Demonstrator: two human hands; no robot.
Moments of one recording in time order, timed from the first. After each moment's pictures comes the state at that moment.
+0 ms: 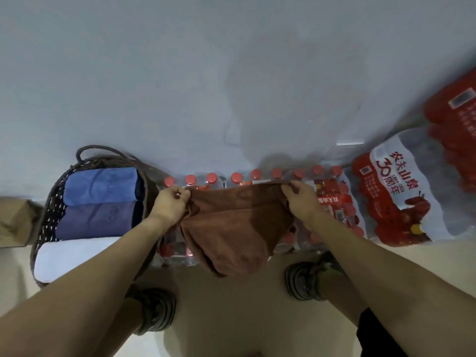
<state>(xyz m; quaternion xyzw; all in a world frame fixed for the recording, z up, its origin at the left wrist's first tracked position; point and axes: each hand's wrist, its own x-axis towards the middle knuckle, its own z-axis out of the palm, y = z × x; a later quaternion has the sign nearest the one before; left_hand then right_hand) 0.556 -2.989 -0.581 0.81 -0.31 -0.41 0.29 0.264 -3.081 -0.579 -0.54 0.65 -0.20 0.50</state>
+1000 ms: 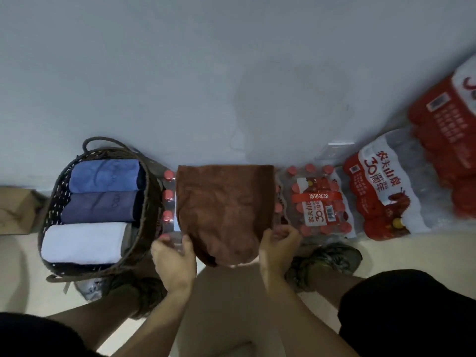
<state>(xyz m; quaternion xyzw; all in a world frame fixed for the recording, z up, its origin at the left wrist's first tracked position) 0.463 -2.863 -0.603 0.89 -0.16 -0.20 0.37 0.287 -2.942 -0.631 -0.41 0.77 -0.39 0.31</state>
